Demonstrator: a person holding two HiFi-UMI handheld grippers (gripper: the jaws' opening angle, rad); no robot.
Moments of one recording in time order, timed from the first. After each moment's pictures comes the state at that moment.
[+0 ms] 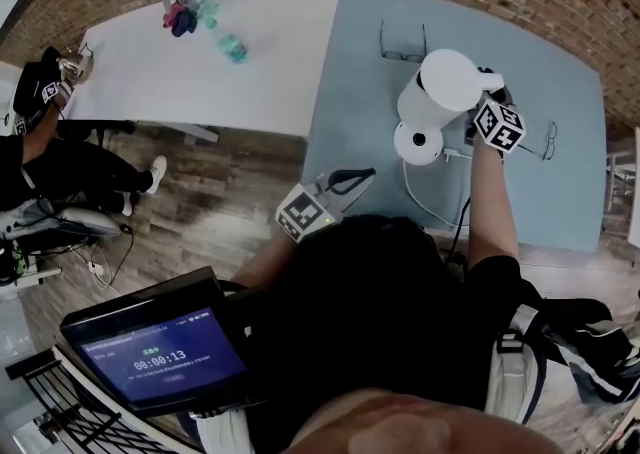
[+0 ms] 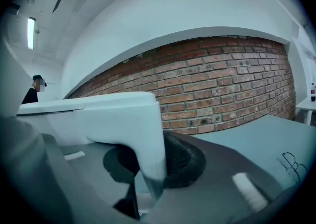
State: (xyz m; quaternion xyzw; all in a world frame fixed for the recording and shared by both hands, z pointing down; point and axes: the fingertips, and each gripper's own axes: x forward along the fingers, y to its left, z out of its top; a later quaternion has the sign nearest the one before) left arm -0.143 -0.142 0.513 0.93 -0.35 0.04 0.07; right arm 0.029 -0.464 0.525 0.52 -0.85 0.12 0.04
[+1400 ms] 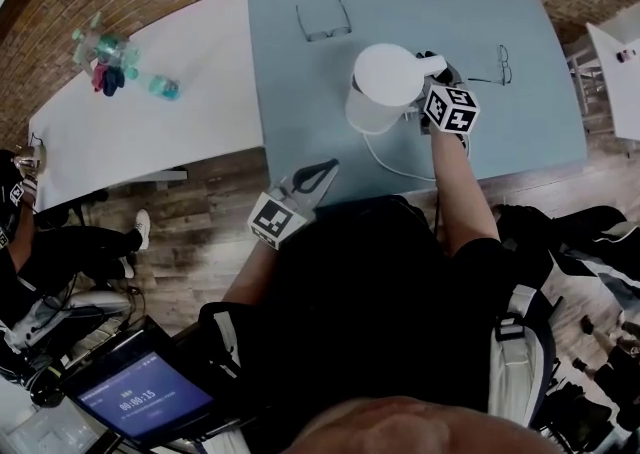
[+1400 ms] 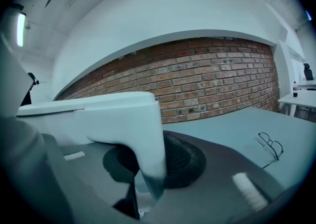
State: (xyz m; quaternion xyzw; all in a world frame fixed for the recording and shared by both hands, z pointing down) left arm -0.125 -0.135 0.518 0.95 -0.31 0.03 0.08; right arm 0.065 -0.388 0.558 0.55 -0.82 0.15 0.06
